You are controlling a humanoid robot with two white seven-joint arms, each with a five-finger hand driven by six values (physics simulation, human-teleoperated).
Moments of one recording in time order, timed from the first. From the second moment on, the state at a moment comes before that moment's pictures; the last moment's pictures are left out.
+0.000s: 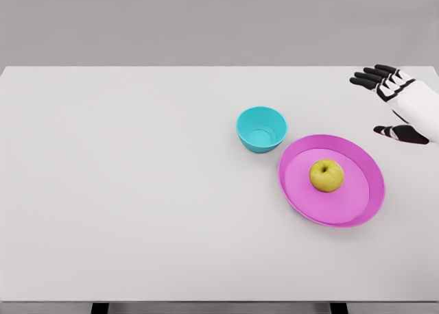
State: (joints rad) left arm 0.00 0.00 0.02 -0.08 -0.10 0.00 -0.02; right arm -0.23 -0.96 0.35 -1.51 0.44 -0.61 -0.20
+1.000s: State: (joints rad) left arm 0.00 0.00 0.02 -0.08 -0.10 0.00 -0.02; right arm -0.39 -0.92 0.48 -1.59 0.43 -0.61 0.50
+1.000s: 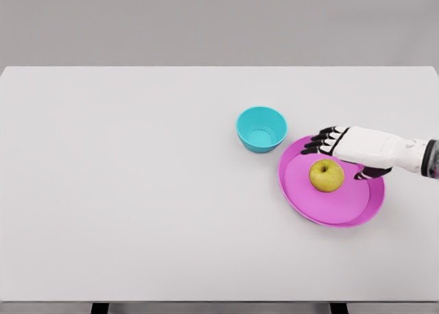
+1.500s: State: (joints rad) left arm 0.00 0.00 0.02 -0.08 -0.10 0.00 -0.02; right arm -0.44 -0.92 0.57 -1.55 0.45 -0.61 0.51
